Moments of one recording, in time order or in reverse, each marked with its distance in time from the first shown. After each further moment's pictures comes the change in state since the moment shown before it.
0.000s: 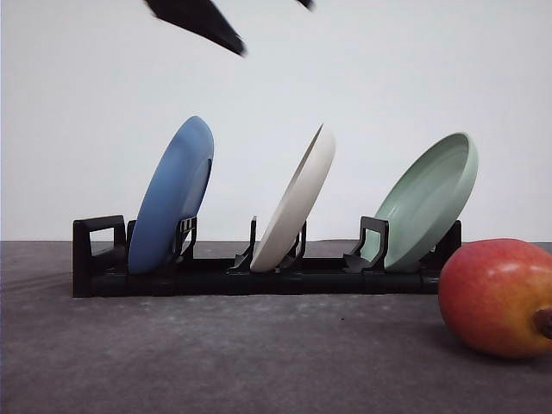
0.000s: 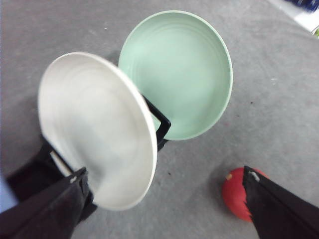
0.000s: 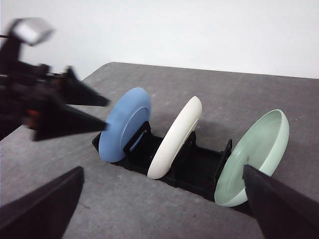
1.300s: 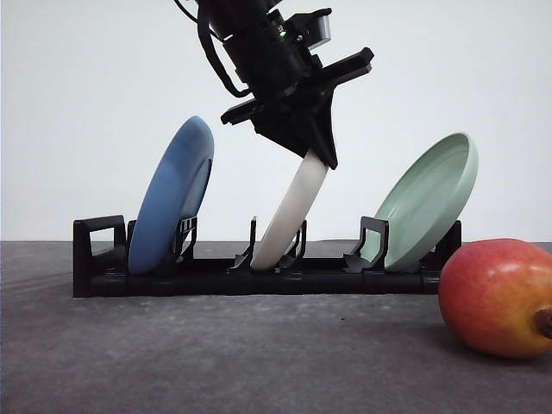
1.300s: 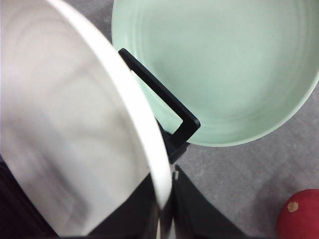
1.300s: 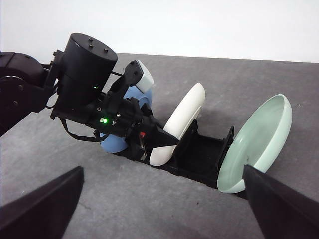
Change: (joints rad) left_arx -0.048 0.341 0.046 0.163 -0.085 0.008; right_arx 0.000 0.000 0.000 -0.047 0.000 0.000
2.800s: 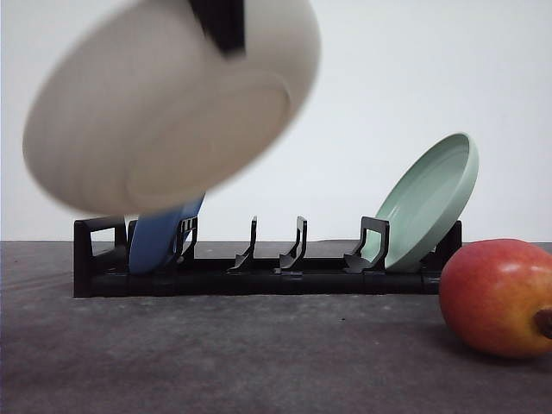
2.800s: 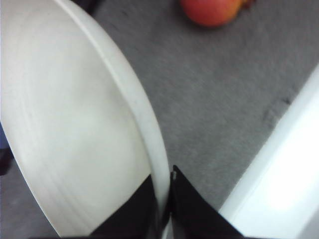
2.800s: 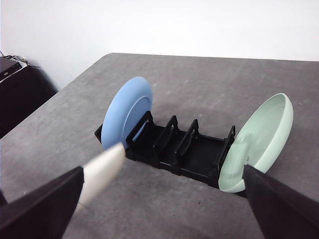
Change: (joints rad) left_arx -0.551 -0.441 -0.236 -0.587 -0.417 -0.094; right_arx 0.000 0.000 0.000 -0.001 0.000 0.009
